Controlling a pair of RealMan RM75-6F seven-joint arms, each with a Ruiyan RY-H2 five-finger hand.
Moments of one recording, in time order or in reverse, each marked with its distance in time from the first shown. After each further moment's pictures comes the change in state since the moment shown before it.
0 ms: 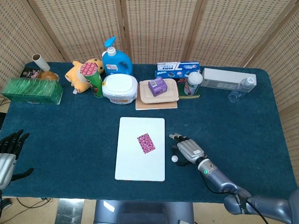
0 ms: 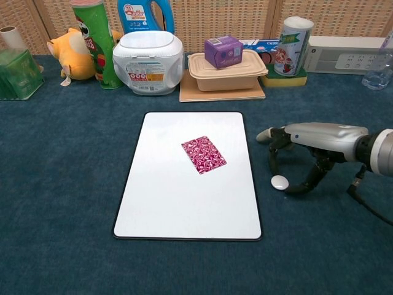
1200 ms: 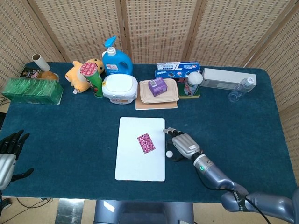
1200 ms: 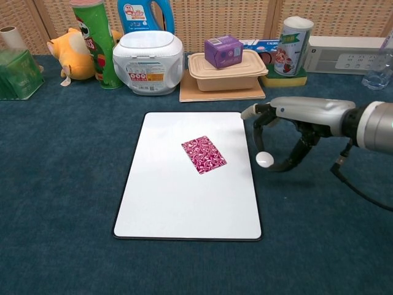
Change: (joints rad) left arm 0.002 0.003 0.003 0.000 0.007 0.004 -0.007; right arm 0.033 0.033 0.088 -0.077 0.031 0.018 -0.049
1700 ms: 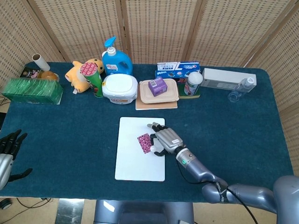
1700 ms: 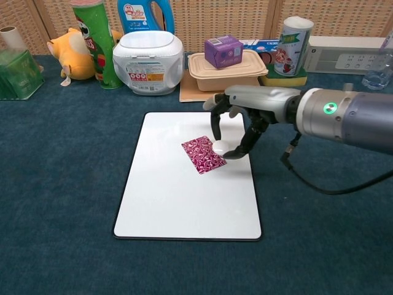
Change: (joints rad) left arm 0.003 0.017 0.002 0.010 0.012 0.010 -0.052; right arm 0.128 -0.127 0.094 0.019 0.222 -0.038 -0.165
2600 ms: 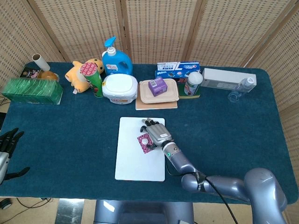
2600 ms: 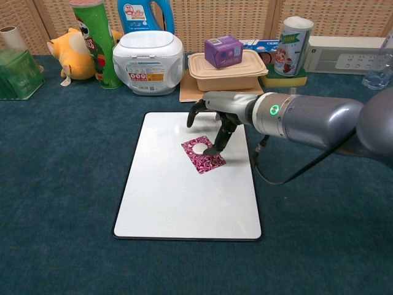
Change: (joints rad) left arm -0.012 0.033 -0.004 0.016 -0.010 -0.021 -0.086; right arm 0.155 -0.152 0.030 0.175 0.284 -0.010 -0.166
